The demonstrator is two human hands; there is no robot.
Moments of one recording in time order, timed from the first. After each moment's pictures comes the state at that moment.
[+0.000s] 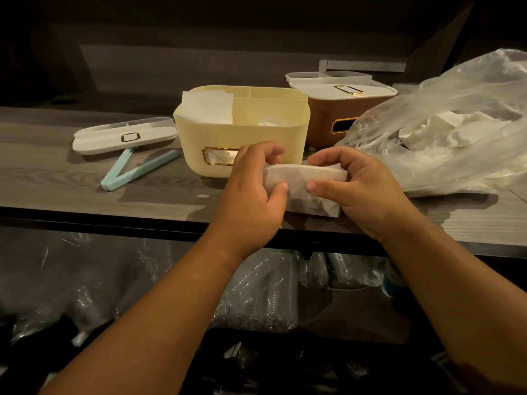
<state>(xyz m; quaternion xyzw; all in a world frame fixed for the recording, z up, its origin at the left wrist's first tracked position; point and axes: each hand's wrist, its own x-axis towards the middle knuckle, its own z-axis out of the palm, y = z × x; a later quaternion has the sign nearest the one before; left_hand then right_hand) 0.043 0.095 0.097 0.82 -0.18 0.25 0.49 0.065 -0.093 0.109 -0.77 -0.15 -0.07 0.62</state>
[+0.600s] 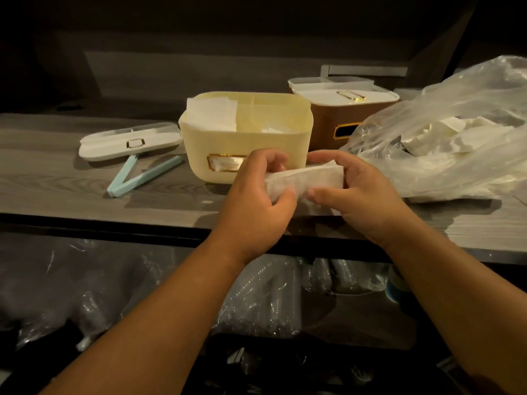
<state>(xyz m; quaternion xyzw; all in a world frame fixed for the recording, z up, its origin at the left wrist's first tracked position) 0.037 0.097 0.103 0.80 -0.17 0.19 0.54 0.055 -0.086 0.117 -0.79 -0.13 -0.04 0.60</state>
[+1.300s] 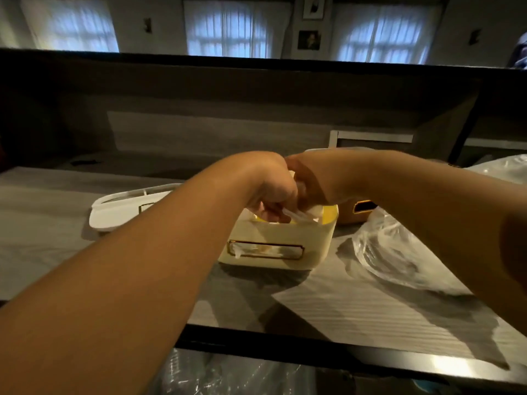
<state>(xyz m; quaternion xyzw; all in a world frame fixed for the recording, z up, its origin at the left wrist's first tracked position) 0.151 0.117 0.254 0.93 -0.04 -0.15 0.34 0.181 -0.018 0.254 -0.96 -0.26 0.05 0.02</state>
